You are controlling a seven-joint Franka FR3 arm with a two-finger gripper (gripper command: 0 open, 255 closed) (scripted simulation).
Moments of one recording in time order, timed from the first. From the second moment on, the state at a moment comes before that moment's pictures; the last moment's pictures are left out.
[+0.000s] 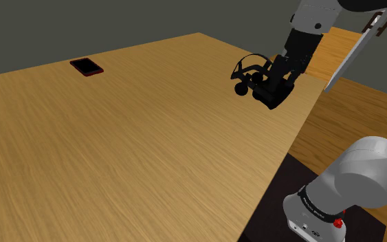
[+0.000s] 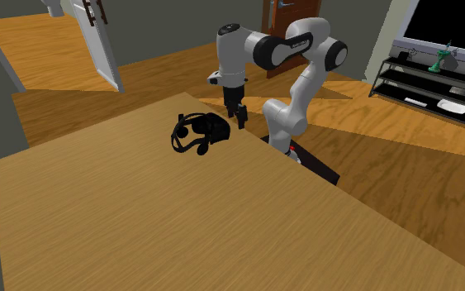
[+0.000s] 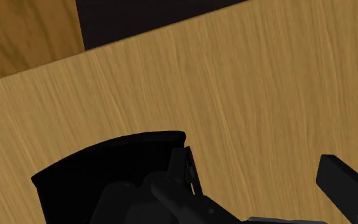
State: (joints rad) arm 0.01 -0.76 0.04 -2.34 0.08 1.52 0.17
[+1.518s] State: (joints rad) arm 0.00 -0.58 -0.09 -2.24 -0.16 1.78 -0.19
